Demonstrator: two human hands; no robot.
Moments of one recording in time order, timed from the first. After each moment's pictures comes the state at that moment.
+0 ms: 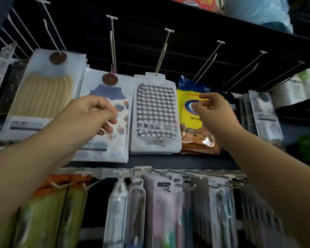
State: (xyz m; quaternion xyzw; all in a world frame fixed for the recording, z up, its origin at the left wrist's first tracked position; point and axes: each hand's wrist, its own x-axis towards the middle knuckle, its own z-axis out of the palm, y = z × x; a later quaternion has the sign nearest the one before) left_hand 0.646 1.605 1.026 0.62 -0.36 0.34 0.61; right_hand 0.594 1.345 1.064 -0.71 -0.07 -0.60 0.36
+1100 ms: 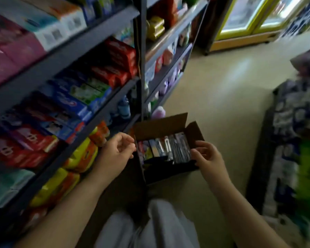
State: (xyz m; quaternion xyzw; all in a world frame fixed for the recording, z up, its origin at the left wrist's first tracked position) left_hand 0.406 1.356 0.418 0.70 -0.39 -0.45 0.40; right_hand 0.158 1.302 0.387 -0.51 0.63 -0.31 0.49
